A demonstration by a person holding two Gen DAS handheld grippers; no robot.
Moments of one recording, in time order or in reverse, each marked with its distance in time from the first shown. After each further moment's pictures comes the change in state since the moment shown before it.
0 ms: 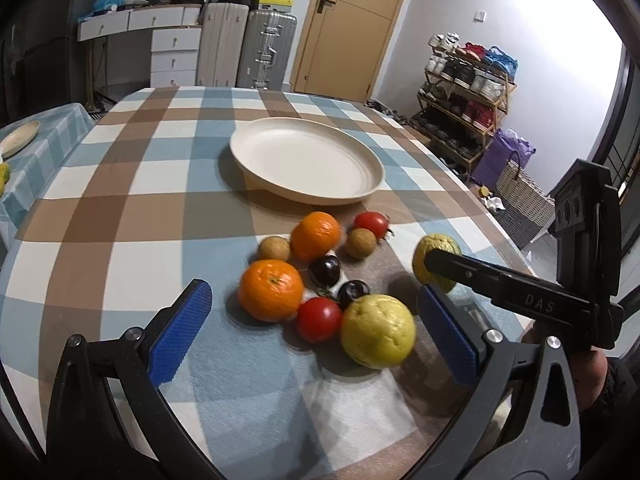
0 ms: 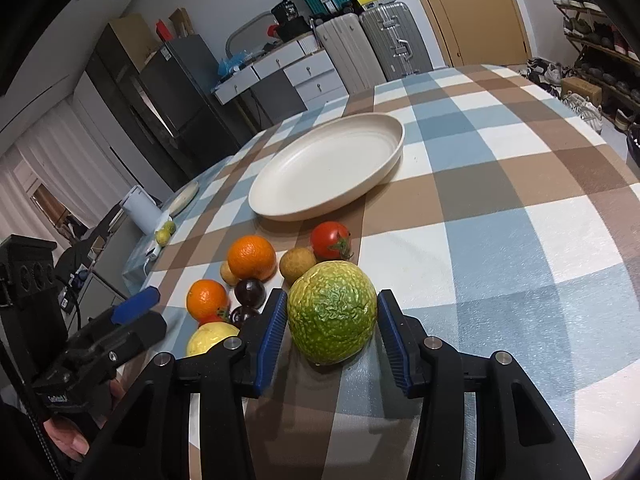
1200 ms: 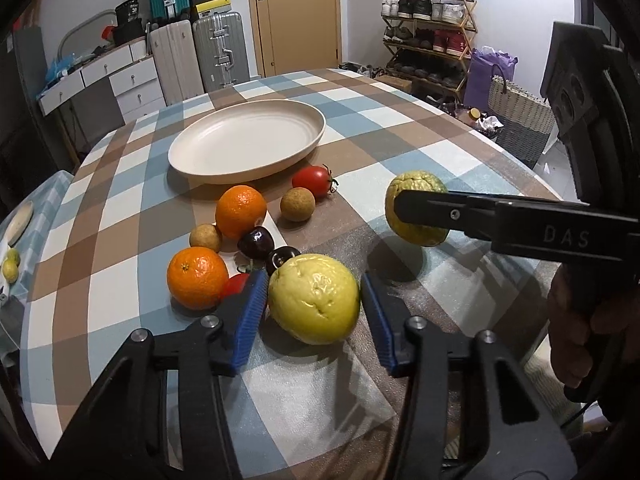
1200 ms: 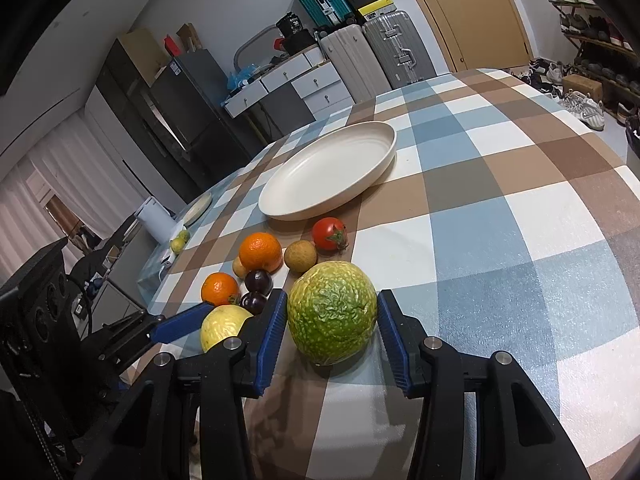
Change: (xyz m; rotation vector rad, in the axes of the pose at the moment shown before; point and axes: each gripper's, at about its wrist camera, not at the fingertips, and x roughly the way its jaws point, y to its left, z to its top) left arm 0.022 -0.071 -0.029 0.327 0.086 0.086; right arm -0.022 -0.014 -0.016 0.024 -0.035 0.053
